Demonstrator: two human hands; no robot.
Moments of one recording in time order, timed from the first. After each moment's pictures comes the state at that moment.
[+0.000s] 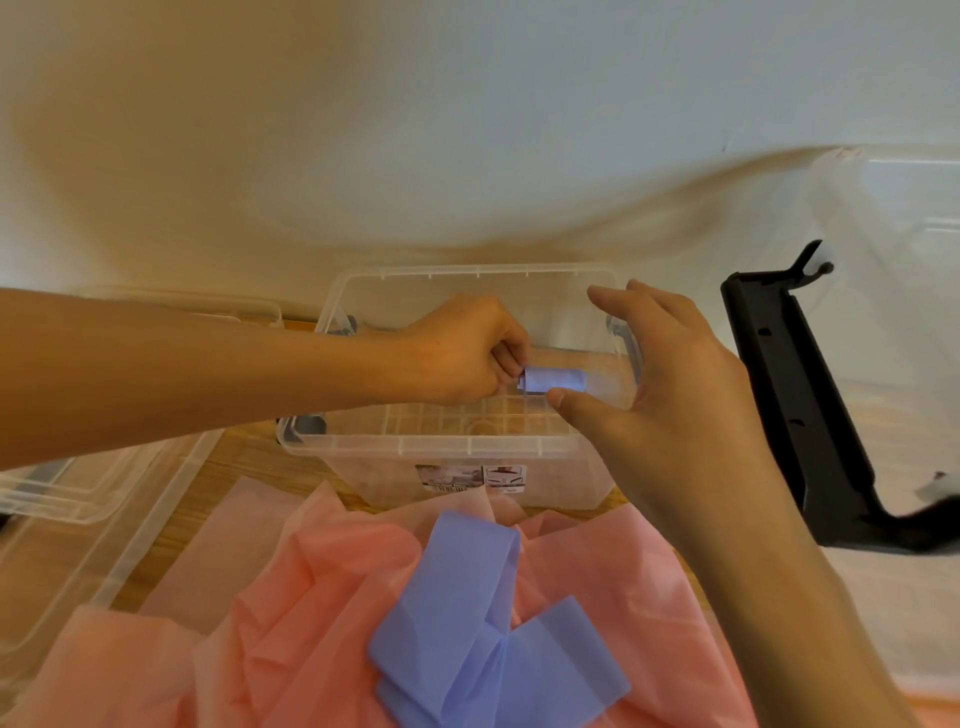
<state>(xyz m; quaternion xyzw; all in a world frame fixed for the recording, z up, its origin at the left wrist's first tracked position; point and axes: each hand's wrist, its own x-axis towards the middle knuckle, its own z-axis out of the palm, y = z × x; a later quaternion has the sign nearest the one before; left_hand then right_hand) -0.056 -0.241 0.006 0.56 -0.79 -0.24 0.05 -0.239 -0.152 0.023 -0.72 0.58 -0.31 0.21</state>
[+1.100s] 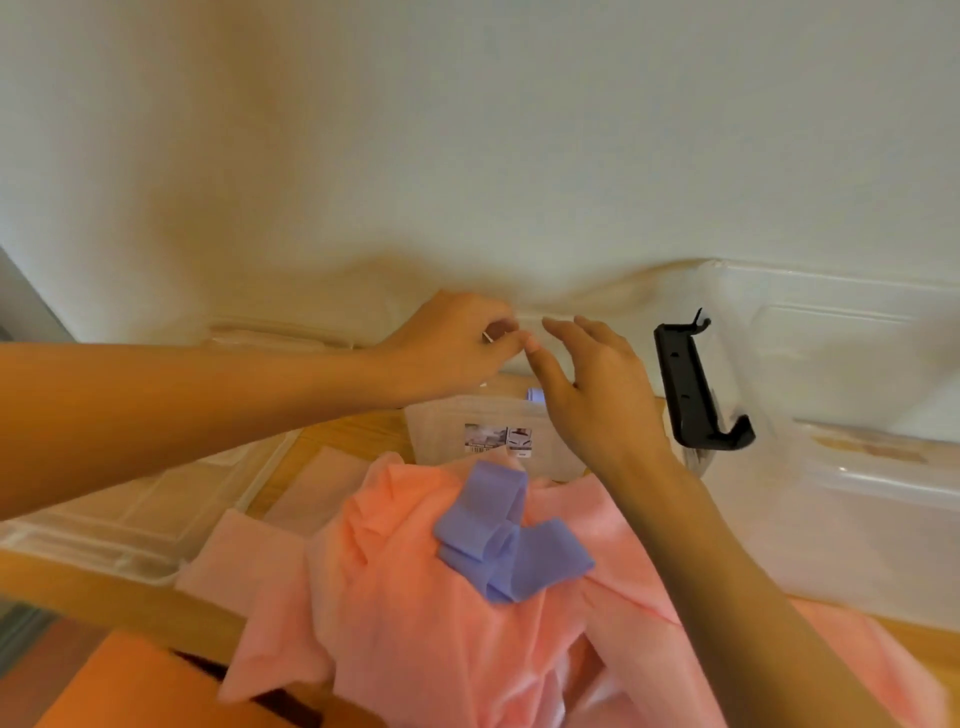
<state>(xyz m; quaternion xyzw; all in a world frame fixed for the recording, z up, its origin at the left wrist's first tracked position) -0.031 -0.138 0.082 0.54 -0.80 -0.09 0.26 -0.208 -0.109 0.052 -0.75 0.56 -0.33 0.13</state>
